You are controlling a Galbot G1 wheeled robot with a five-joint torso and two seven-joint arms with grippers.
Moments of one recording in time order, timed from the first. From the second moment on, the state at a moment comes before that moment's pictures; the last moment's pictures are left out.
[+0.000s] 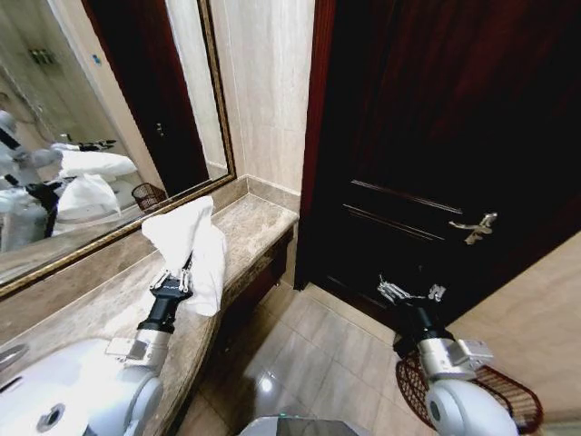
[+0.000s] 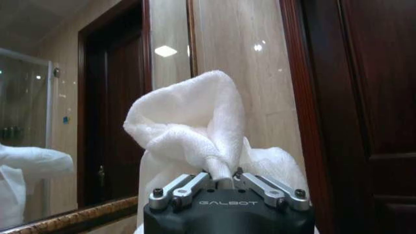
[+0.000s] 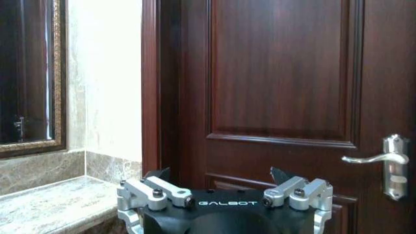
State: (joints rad) left arm 1.76 -1.23 -0.78 -2.32 -0.31 -0.18 -0.02; right arm -1.69 1.50 0.72 2.41 0.17 -0.15 -0.05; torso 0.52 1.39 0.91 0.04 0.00
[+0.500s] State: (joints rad) left arm 1.77 -1.25 -0.75 -2.34 -0.26 -0.18 -0.02; right arm -1.72 1.50 0.73 2.40 0.18 -0.12 -0.05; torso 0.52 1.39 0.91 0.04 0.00
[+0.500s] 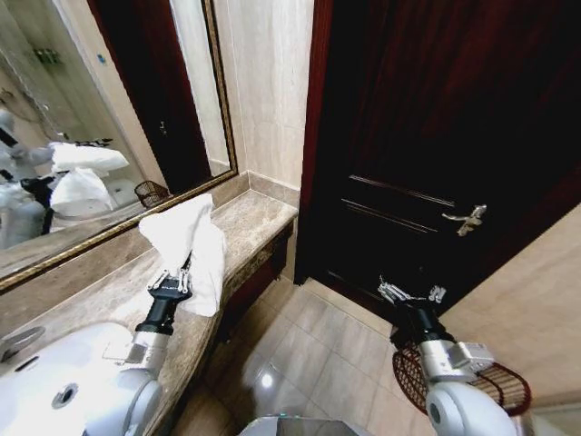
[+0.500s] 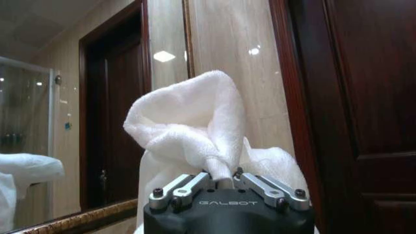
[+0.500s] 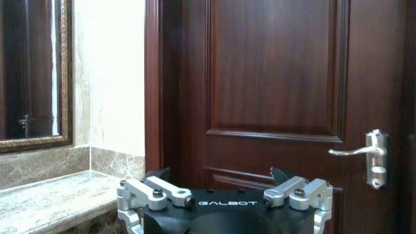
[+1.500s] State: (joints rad) left arm 1.75 -1.28 -0.68 -2.35 -0.17 -0.16 -0.04; right arm -1.67 1.48 0.73 2.37 0.23 -0.08 0.01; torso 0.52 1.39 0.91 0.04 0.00
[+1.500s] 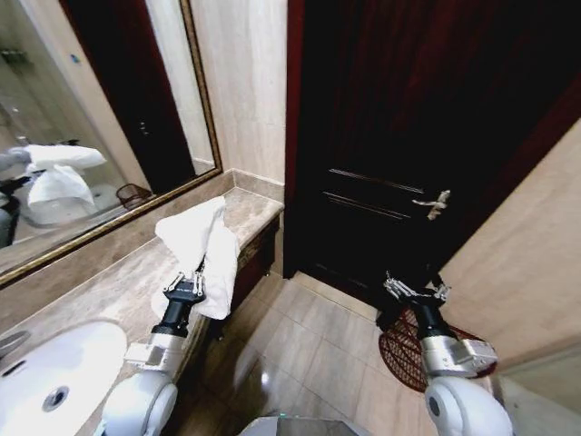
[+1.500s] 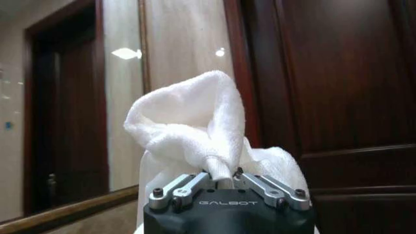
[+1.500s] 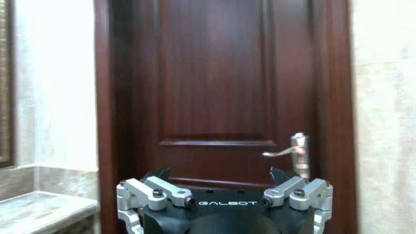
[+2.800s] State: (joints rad) left arm 1.74 -1.26 -0.68 -2.31 -0.18 -0.18 -0.04; right arm -1.70 1.50 0.72 2.40 0.20 -0.11 0.04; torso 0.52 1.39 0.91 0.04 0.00
